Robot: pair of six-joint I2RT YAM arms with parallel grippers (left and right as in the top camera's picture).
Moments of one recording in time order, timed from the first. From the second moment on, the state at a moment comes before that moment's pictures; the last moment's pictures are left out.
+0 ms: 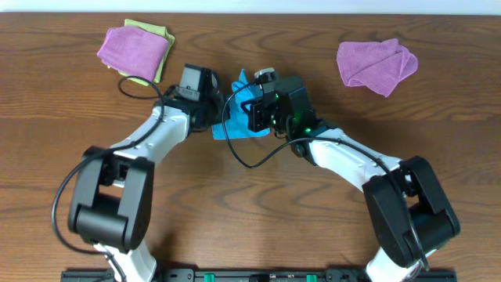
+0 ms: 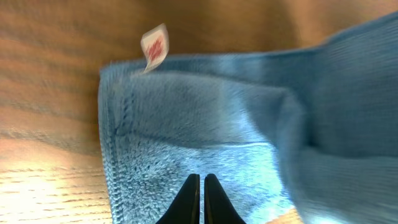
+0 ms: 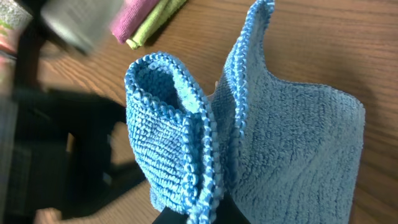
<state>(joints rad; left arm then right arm) -0.28 1.86 1.17 -0.32 0.27 -0.51 0.52 1.84 1.03 0.21 -0.32 0.36</state>
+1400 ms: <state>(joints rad) -0.06 1.68 1.19 -0.45 0.19 -0.38 0.70 2.00 1.20 0.08 -0.39 0.30</state>
